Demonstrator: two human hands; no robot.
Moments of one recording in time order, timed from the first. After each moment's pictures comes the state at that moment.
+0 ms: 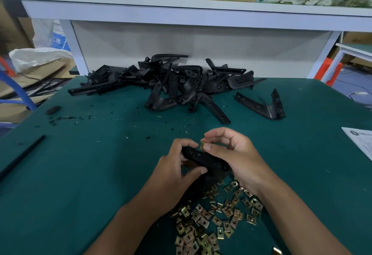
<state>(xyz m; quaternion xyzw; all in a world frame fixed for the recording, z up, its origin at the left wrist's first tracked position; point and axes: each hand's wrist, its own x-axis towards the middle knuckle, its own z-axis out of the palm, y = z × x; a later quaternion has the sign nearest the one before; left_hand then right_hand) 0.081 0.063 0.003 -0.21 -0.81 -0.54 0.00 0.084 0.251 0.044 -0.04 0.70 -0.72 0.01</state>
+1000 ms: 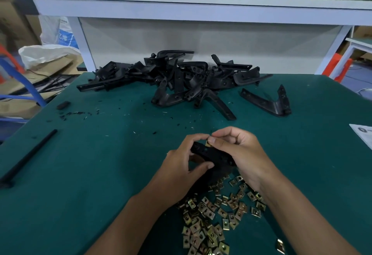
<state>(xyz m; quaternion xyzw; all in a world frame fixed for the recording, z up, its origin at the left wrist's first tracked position) 0.079 0.061 -0.001 -0.24 -0.84 -0.49 0.00 0.088 0.242 0.045 0.03 0.68 -0.73 0.01</state>
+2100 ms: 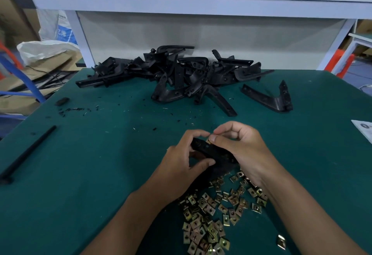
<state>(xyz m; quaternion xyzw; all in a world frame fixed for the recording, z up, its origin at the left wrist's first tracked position) 0.078 0.061 -0.004 -0.25 -0.82 -0.52 0.00 0.089 0.244 0.048 0.01 0.72 -0.70 0.00</state>
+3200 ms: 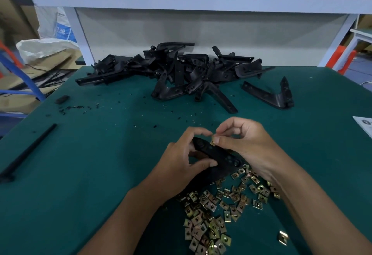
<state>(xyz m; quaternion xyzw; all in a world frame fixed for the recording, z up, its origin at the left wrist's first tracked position) 0.081 0.059 0.010 -0.27 -0.79 -0.55 -0.01 0.093 0.251 0.064 -0.03 0.75 -0.66 0.03</state>
